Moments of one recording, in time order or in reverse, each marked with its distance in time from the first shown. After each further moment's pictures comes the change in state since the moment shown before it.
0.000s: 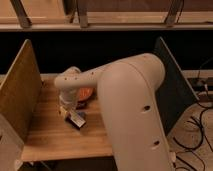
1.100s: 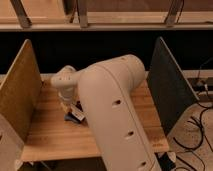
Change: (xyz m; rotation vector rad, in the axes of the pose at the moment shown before) arm -0.024 -0.042 0.025 0.112 0.042 -0.011
